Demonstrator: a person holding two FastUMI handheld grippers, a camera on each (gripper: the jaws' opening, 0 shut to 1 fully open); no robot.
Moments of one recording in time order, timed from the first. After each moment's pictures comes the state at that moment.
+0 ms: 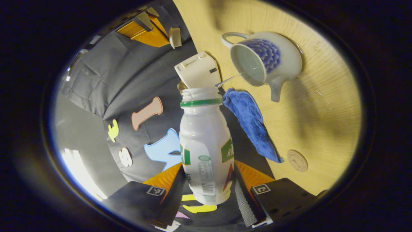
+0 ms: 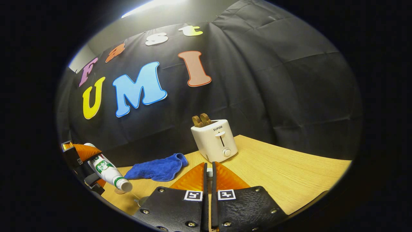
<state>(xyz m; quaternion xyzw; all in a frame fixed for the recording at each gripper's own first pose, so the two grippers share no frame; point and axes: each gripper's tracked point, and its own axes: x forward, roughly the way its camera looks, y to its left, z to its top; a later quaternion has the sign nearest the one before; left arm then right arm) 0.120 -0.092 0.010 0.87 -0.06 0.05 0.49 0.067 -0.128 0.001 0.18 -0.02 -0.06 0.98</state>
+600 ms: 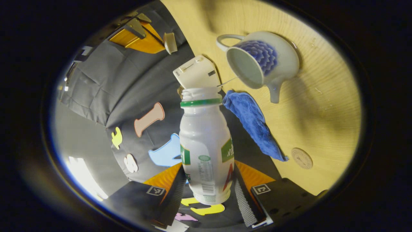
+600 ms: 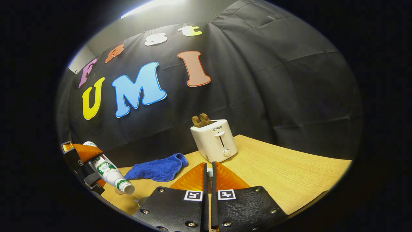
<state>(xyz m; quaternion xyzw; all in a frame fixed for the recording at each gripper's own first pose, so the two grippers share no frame) 0.121 -0.100 0.011 0.88 -0.07 0.04 0.46 0.067 -0.129 0.000 0.18 -0.02 -0.06 0.98</state>
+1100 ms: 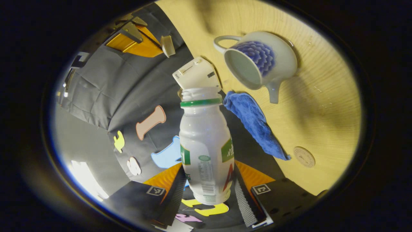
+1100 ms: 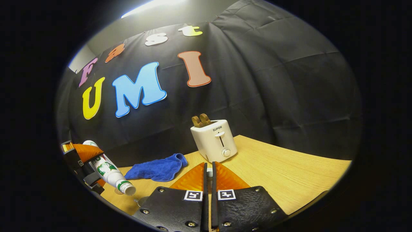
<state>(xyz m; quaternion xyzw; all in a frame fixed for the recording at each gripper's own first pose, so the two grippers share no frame) 0.121 -0.105 0.011 0.89 -0.08 0.04 0.45 0.068 -0.128 0.000 0.18 -0.03 -0.06 0.98</state>
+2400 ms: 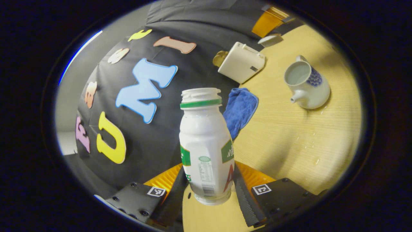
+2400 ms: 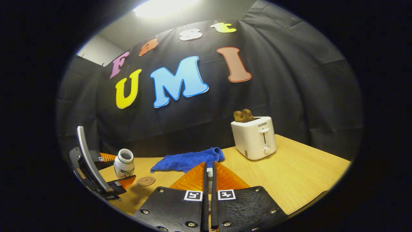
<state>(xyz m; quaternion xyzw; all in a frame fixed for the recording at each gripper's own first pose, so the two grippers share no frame) 0.126 0.031 -0.046 0.48 0.06 0.01 0.87 0.062 -0.030 0.013 0.12 -0.03 0.10 0.99</state>
